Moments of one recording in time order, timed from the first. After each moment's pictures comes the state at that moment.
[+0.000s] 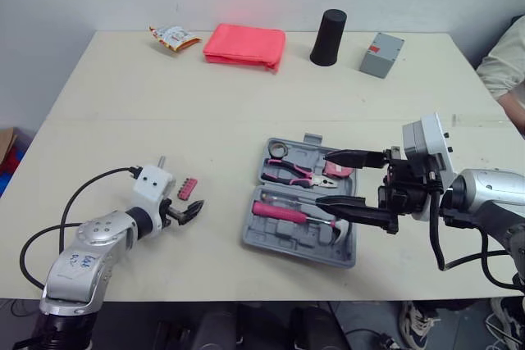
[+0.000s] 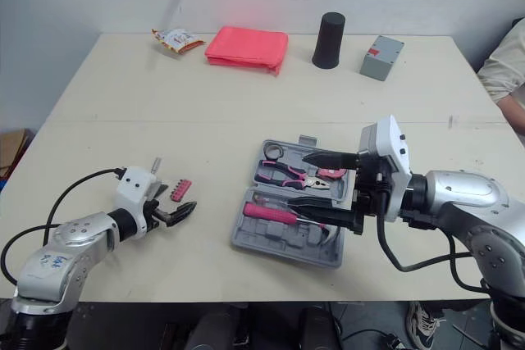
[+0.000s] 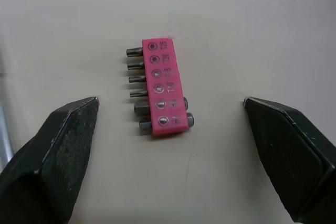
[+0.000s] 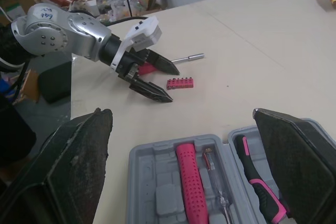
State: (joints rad) left arm -0.05 0.61 0.15 -0.43 -0.31 0.84 -0.42; right arm -0.33 -0.88 -0.20 -0.60 1.01 0.81 0.83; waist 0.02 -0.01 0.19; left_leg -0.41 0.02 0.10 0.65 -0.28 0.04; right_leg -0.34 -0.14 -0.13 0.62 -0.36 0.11
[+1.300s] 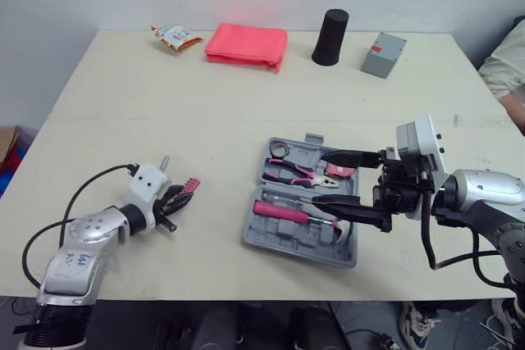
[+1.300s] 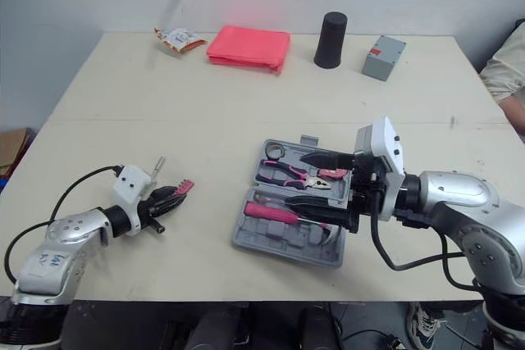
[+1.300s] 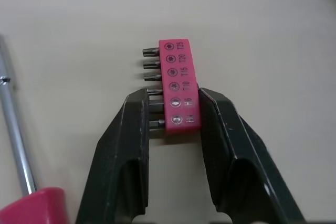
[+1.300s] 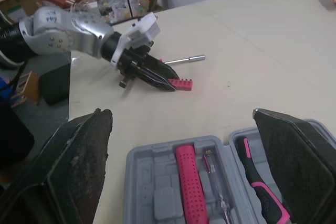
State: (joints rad) left arm -0.11 0.69 0.14 -0.30 -0.31 0.64 -0.61; right arm -0.33 -0.87 -0.17 -0.58 0.97 0.78 0.85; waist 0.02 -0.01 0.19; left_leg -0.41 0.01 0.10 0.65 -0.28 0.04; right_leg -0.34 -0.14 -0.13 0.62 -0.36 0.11
